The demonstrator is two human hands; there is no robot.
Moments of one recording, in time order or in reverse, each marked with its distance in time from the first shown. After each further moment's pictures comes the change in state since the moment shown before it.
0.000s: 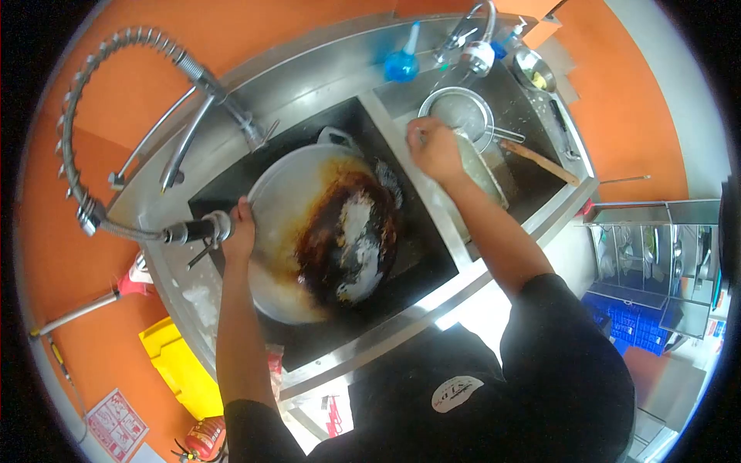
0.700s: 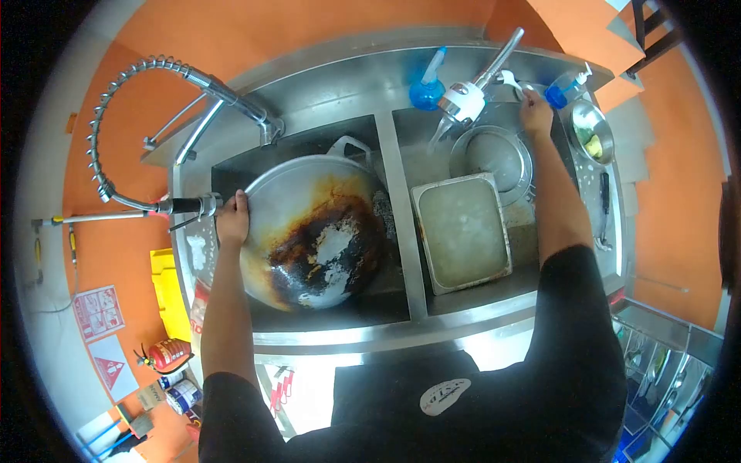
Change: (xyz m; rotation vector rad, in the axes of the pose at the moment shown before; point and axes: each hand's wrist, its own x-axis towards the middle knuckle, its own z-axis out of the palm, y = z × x) left_hand -0.037 0.068 -0.024 0.205 0.113 -0.307; right_hand 0.229 0.263 -0.052 -0.074 0.253 -0.036
